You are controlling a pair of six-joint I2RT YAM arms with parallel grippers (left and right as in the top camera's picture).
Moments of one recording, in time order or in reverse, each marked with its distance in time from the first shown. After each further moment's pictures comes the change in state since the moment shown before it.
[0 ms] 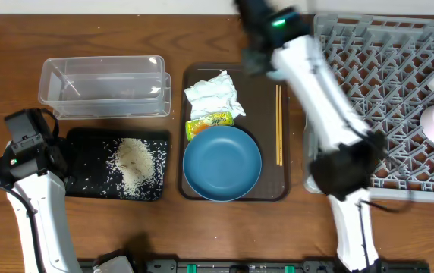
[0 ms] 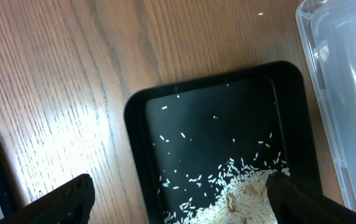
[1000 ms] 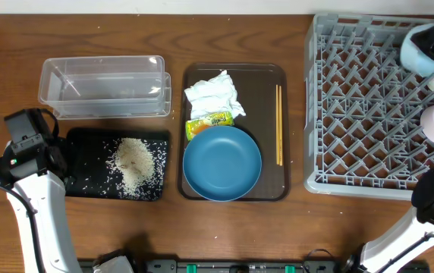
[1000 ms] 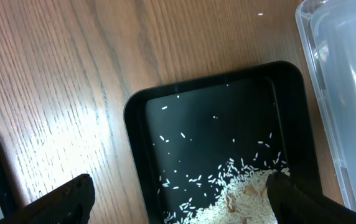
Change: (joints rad) left arm 0.000 0.000 0.000 0.000 0.000 0.000; right arm -0.884 -0.269 -0.536 0.529 -0.916 -0.022
